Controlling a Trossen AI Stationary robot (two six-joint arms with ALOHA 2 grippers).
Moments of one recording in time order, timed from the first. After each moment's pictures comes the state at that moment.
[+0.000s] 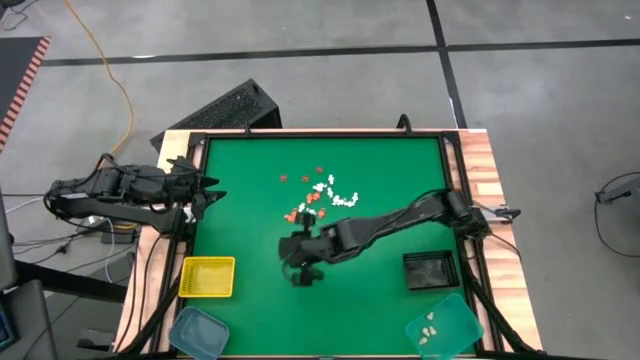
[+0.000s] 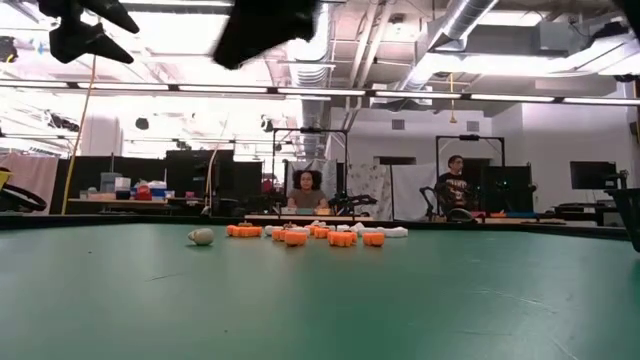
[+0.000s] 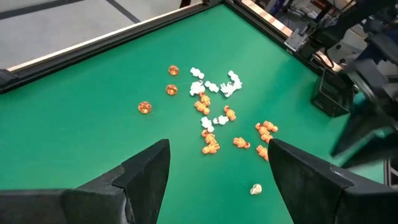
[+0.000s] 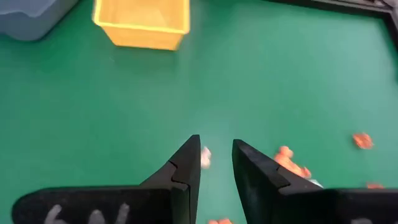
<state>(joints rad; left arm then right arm) -0.07 0.45 0.85 -0.88 -0.41 -0.66 0.27 2.04 1.90 -0.66 0.37 0.12</state>
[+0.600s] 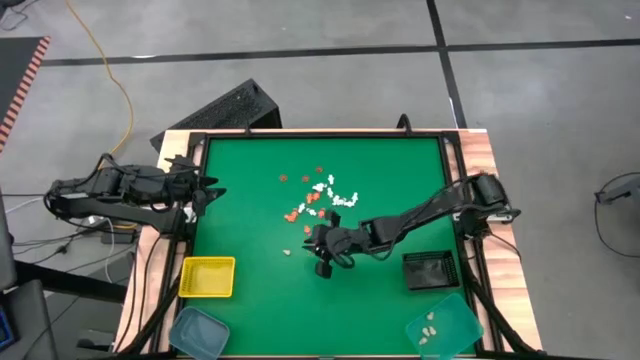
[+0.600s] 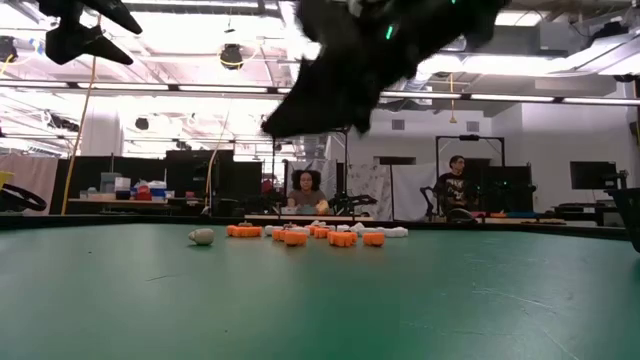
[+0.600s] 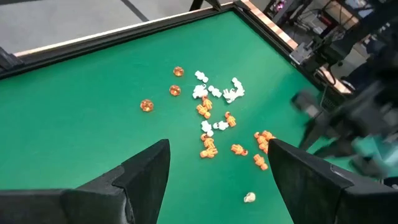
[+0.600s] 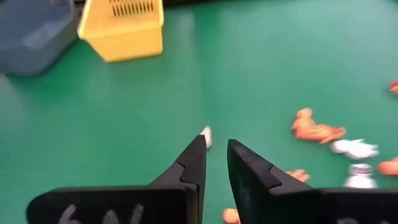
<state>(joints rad) -0.07 0.45 0.85 -0.88 -0.43 -0.76 0.24 1.83 1.14 0.16 0.32 0.28</state>
